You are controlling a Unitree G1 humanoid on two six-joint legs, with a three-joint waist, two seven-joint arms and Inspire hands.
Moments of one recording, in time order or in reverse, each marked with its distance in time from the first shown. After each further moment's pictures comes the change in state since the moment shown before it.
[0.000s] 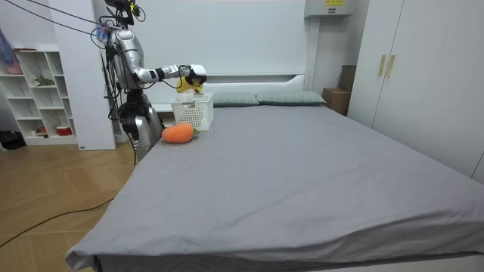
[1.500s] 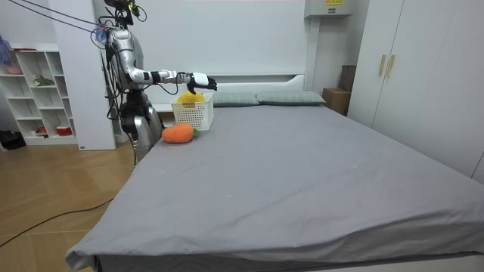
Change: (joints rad) left arm 0.036 -0.005 0.079 0.017 -0.007 0.003 0.008; right arm 0.110 -0.025 -0.151 0.087 0.128 -0.016 -0.039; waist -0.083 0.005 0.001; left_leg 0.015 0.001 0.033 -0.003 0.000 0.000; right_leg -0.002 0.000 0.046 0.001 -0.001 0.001
